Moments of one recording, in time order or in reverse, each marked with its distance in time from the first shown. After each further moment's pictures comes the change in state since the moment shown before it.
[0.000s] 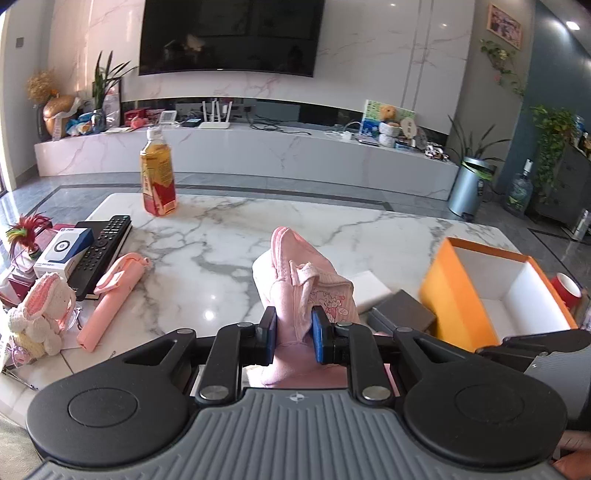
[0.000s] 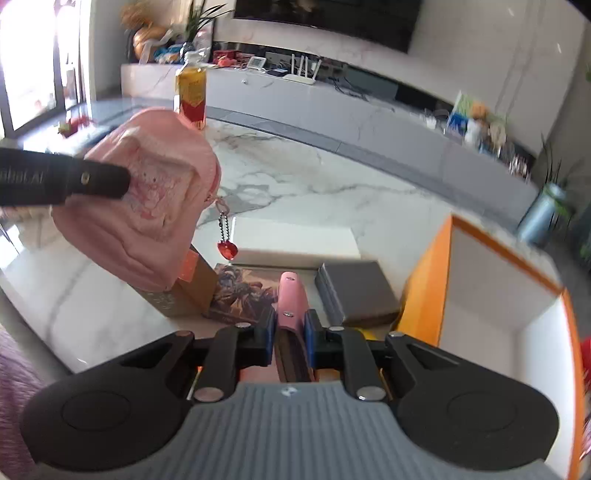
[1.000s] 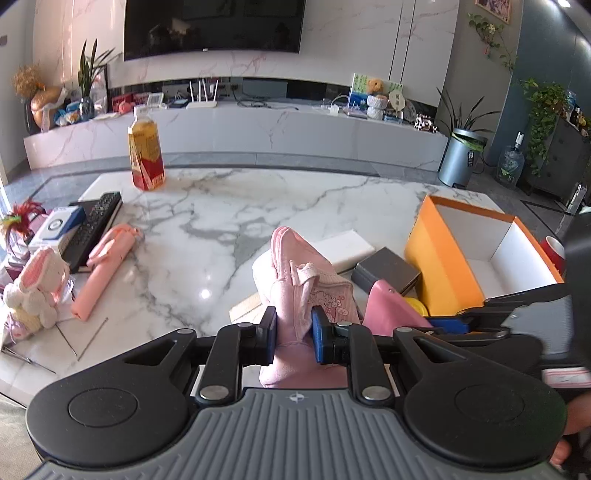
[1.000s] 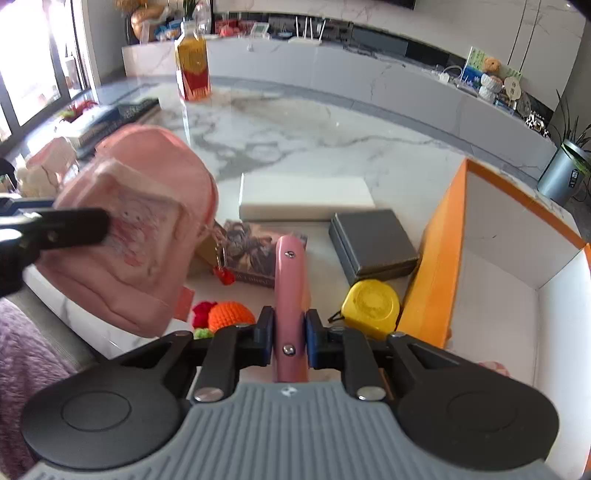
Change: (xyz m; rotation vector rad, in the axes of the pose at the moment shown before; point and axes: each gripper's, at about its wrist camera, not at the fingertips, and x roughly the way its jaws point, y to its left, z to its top) left arm -0.010 -0.014 -0.022 0.032 0.065 -0.003; right arm 0.008 -0.006 -0.008 0.004 0.072 0.034
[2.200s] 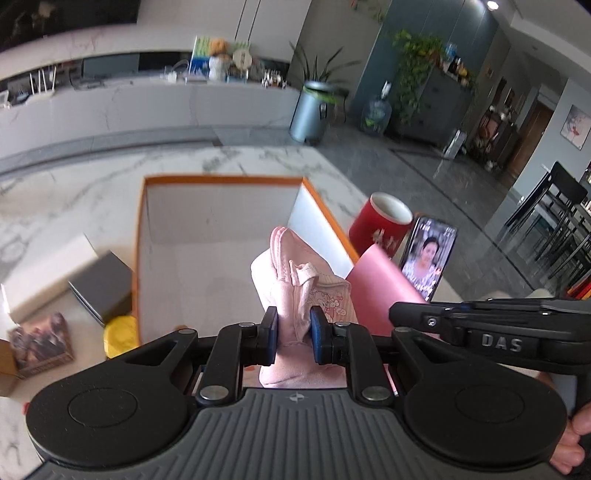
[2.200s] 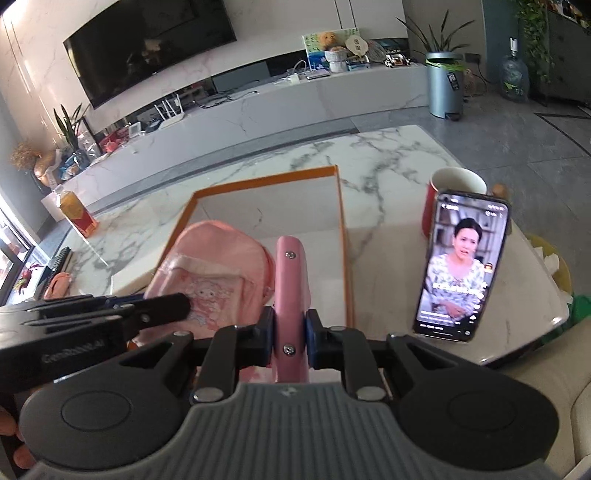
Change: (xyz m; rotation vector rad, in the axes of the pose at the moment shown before) left arm 0.084 -0.224 0.020 0.149 0.151 -0.408; right arm -0.125 -0.227 -0.087 0.514 -0.103 -0.084
